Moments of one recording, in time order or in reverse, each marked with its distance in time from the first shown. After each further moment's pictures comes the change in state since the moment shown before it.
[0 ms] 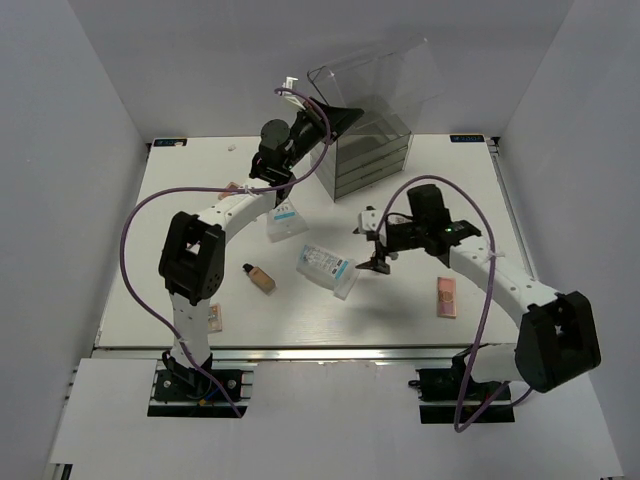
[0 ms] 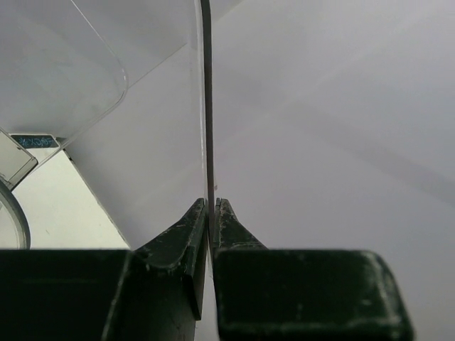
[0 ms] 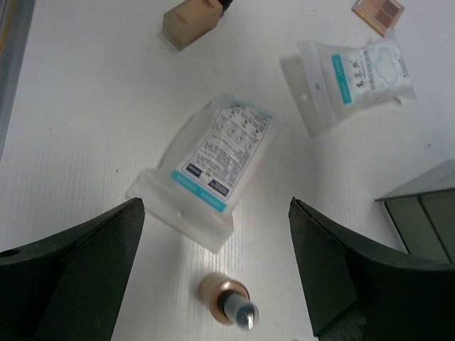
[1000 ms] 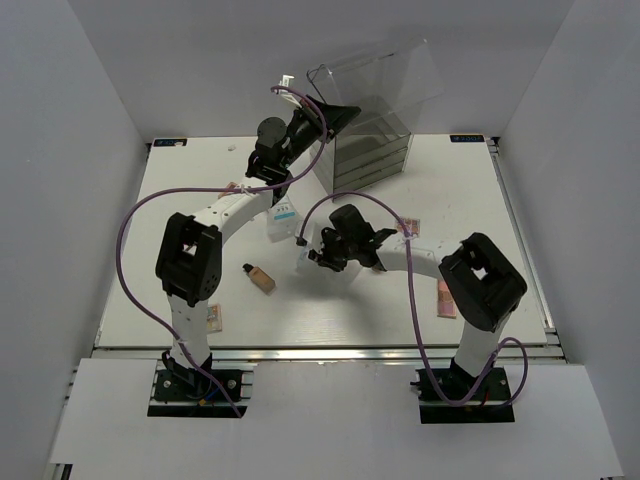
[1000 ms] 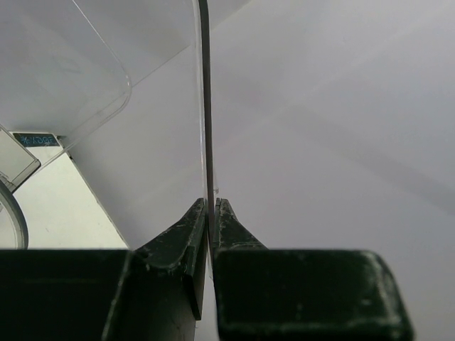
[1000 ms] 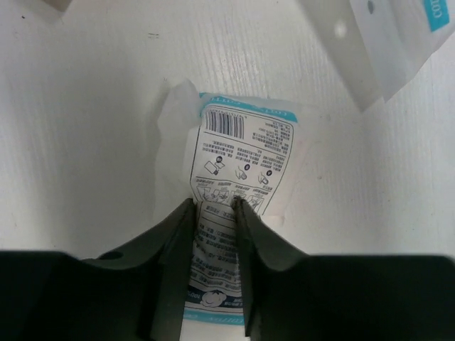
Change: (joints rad) left arm 0.012 -0.021 -0.003 -0.027 0.000 -0.017; right arm 0.349 0.469 0.118 0.316 0.612 0.396
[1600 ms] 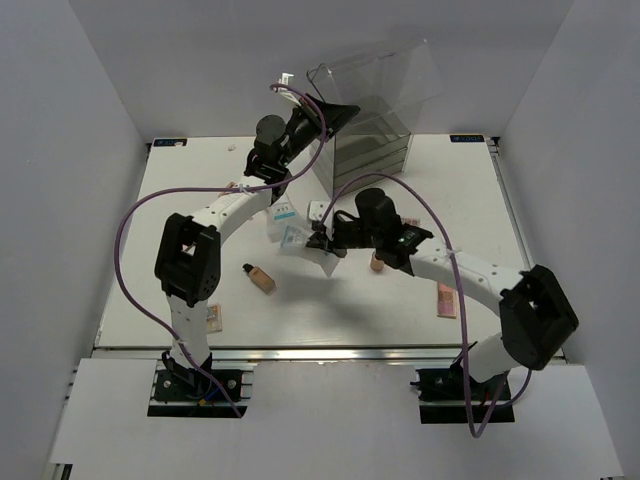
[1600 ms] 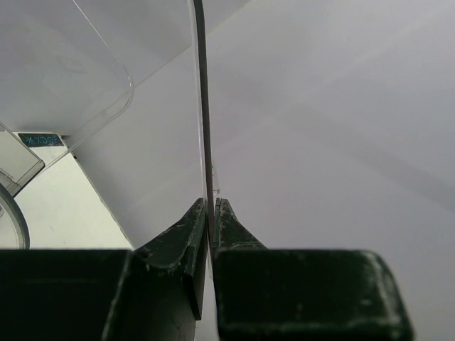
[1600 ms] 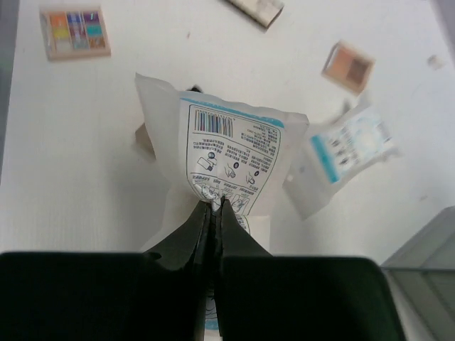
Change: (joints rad) left arm 0.004 -0.003 0.012 -0.024 0.006 0.014; right arm -0.008 -0.280 -0.034 0.087 -0.255 0.077
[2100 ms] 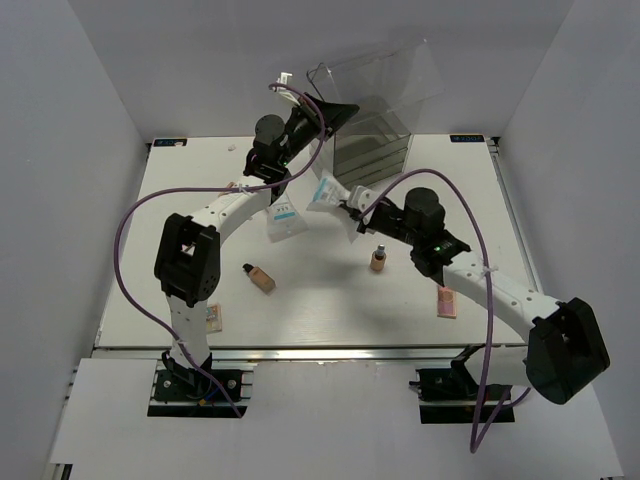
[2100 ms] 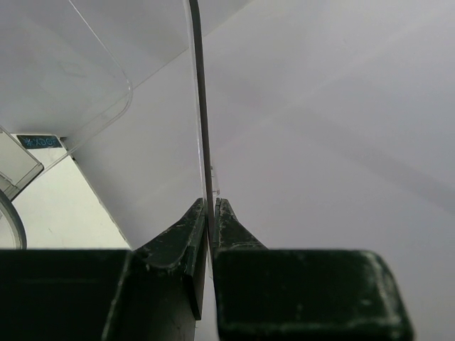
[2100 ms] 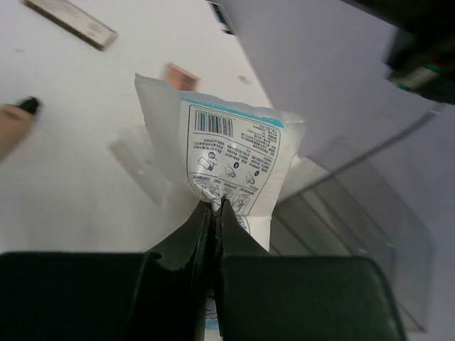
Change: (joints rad) left arm 0.003 -0.005 0.000 0.001 0.001 -0.004; right arm -0.142 -0.236 -0.161 0.282 0.101 -0.089
